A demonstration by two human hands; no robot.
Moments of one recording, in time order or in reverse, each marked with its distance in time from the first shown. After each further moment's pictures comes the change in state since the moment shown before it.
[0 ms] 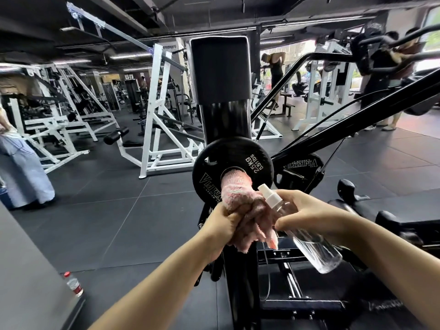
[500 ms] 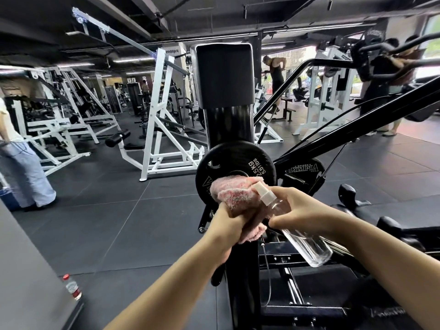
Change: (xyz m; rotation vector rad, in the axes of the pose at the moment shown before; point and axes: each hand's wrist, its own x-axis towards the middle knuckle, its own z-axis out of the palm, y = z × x) left_hand -0.017 0.017 0.012 -0.120 0.027 0.072; right_hand 0.014 -0.006 0.007 -0.060 0.071 -0.071
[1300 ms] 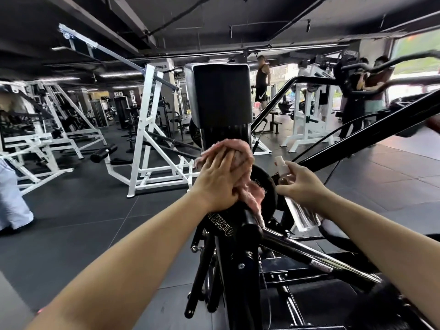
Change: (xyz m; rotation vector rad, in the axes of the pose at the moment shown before) left_hand 0.120 0.068 -0.040 1.880 -0.024 0.728; right_hand 0.065 -0.001 -0.049 -0.227 0.597 0.066
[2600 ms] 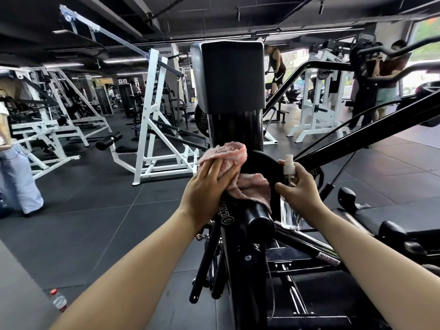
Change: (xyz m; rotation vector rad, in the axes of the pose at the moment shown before) left_hand -0.037 -0.023 0.061 -0.067 0.429 -0.043; right_hand 0.007 0.029 0.051 0.305 0.201 -0.087
